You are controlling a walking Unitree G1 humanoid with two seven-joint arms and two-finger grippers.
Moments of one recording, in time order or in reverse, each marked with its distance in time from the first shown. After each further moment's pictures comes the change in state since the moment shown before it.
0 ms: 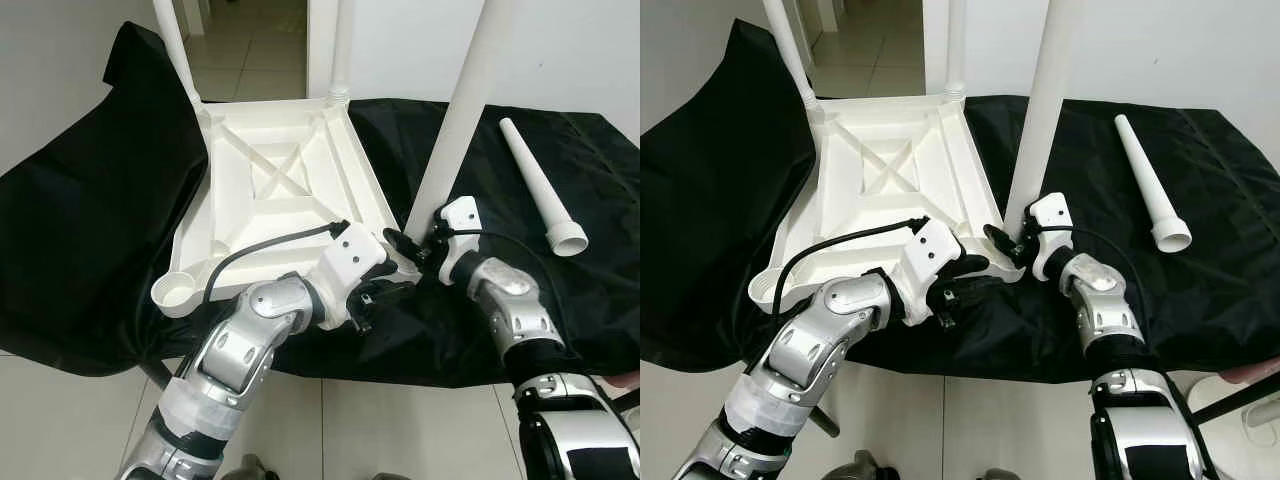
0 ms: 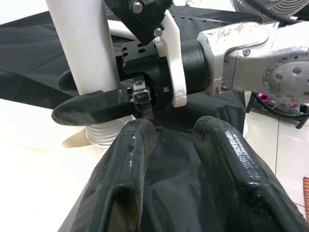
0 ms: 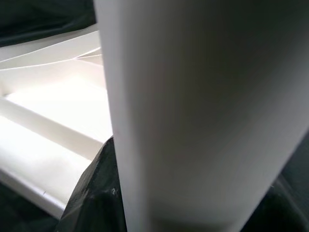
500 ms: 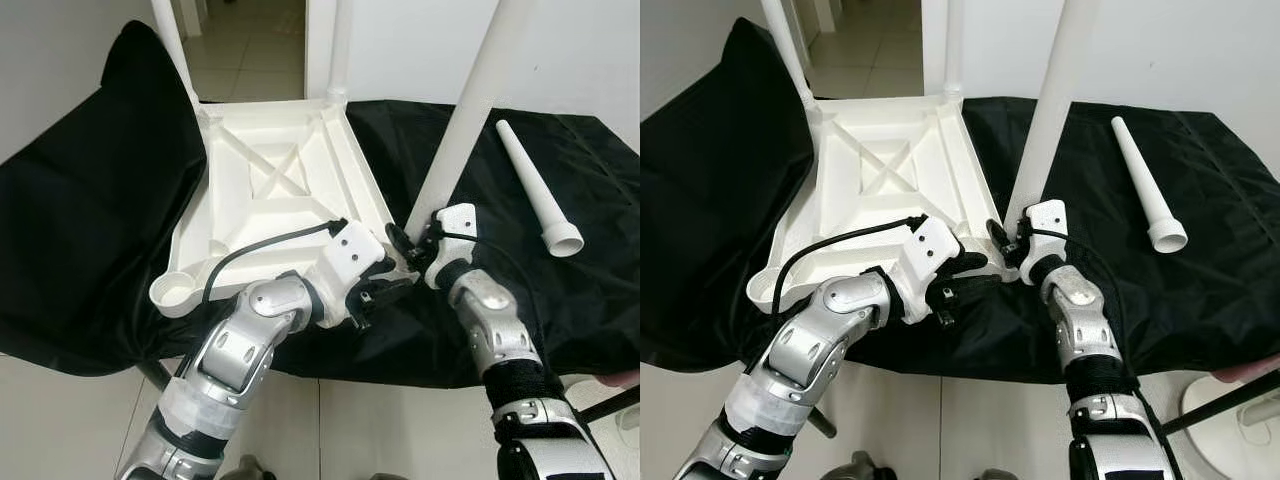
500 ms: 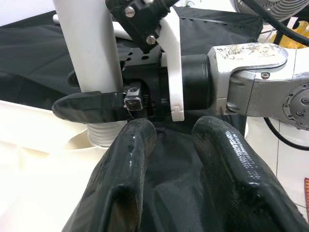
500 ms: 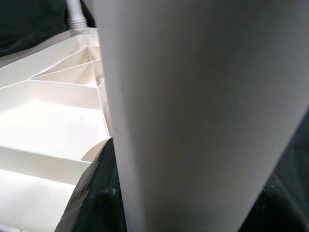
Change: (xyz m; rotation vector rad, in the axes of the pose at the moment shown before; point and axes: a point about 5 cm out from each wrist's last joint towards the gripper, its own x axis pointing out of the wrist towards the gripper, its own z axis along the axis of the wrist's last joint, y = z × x) left arm -0.001 0.002 0.000 0.005 0.004 0.012; right arm 0.001 0.019 0.000 0.102 -0.023 -0.215
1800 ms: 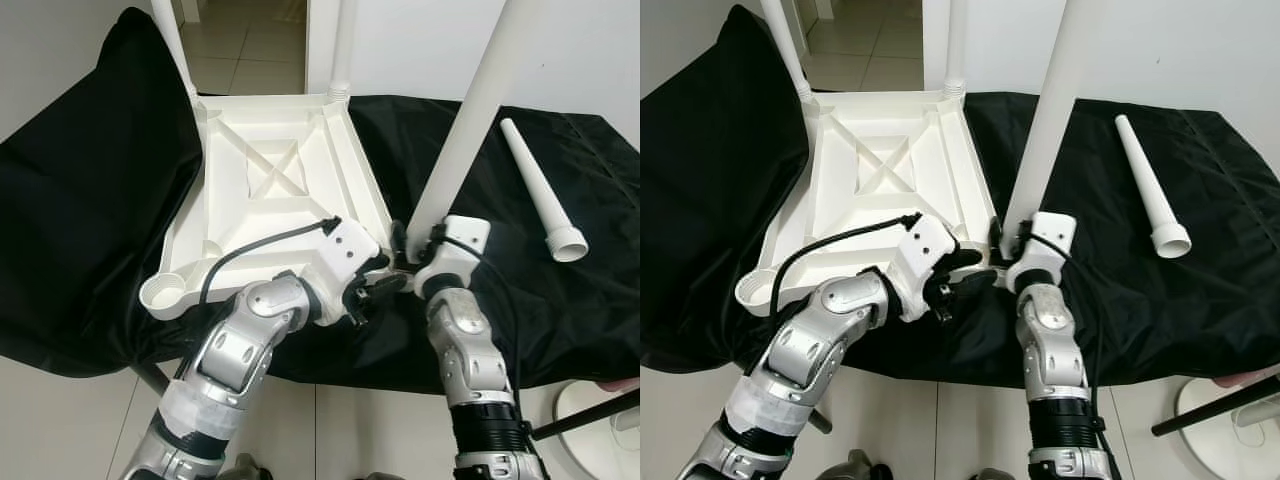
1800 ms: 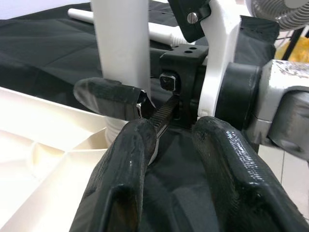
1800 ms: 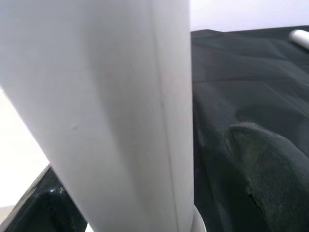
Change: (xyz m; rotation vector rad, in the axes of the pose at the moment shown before) left arm -0.001 0.003 -0.001 -0.018 -0.006 0.022; right arm -0.023 0.023 0.013 0.144 -0.085 -0.320
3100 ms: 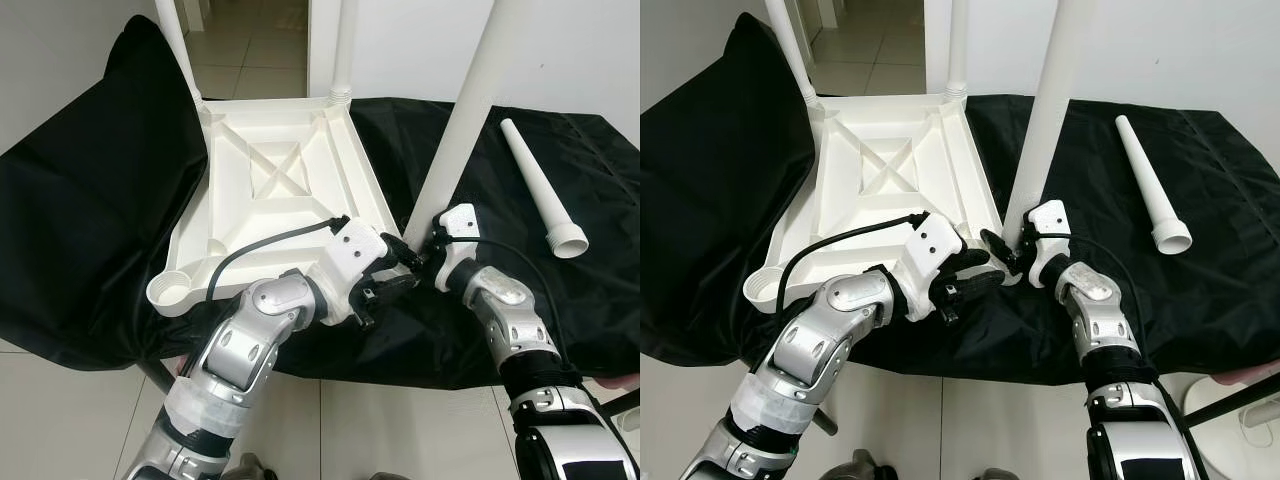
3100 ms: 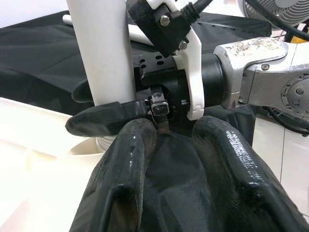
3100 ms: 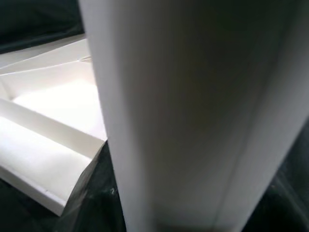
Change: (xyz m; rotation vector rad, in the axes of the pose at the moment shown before) left arm 0.004 -0.002 0.003 0.007 -0.009 -0.013; right arm 0.030 -0.031 -0.008 -0.196 0.081 0.598
